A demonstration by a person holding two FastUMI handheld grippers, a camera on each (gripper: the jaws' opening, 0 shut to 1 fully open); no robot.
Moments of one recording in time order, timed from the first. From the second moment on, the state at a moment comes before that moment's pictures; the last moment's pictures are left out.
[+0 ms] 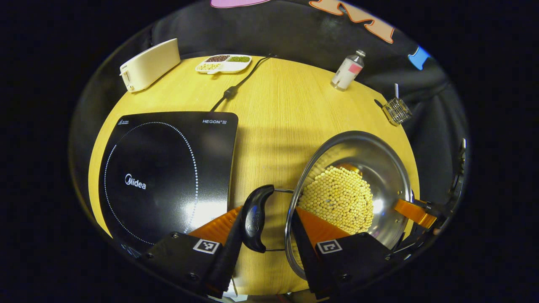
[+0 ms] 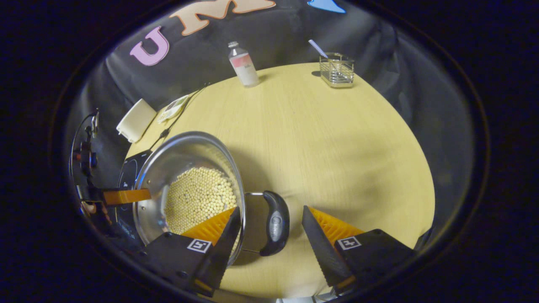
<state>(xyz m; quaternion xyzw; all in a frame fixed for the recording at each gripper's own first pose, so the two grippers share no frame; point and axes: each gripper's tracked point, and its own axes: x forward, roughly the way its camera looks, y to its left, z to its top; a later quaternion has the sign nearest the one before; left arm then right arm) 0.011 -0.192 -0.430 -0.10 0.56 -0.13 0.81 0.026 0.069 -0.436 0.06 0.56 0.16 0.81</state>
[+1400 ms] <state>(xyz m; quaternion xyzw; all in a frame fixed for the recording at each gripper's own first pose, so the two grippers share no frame) 0.042 -0.162 -0.403 -0.06 0.52 -0.23 0.82 0.004 0.102 -0.383 0.10 0.54 0.07 0.83</state>
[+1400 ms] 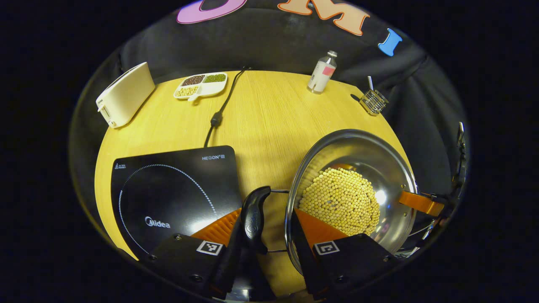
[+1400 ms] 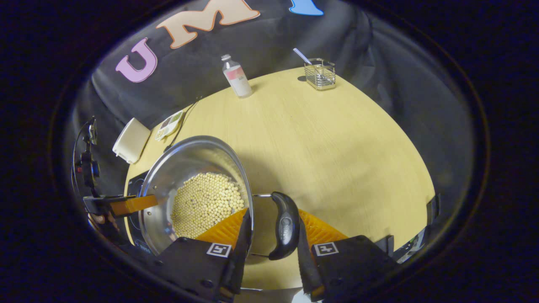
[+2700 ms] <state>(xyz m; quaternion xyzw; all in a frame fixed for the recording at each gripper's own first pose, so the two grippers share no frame) 0.061 0.065 -0.409 -0.09 0.52 -0.14 0.84 -0.024 0.331 -0.361 0.10 0.54 0.16 0.82</state>
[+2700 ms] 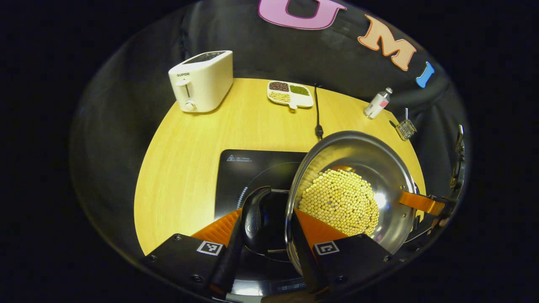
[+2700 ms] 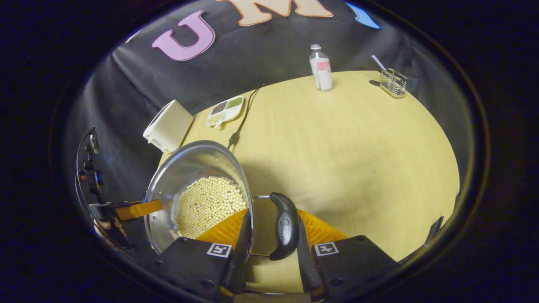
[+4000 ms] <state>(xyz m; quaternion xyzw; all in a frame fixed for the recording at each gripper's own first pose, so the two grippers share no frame) 0.082 0.129 -0.422 -0.09 0.53 -0.13 0.83 -0.028 0.400 -0.368 0.12 0.55 0.17 0.81</state>
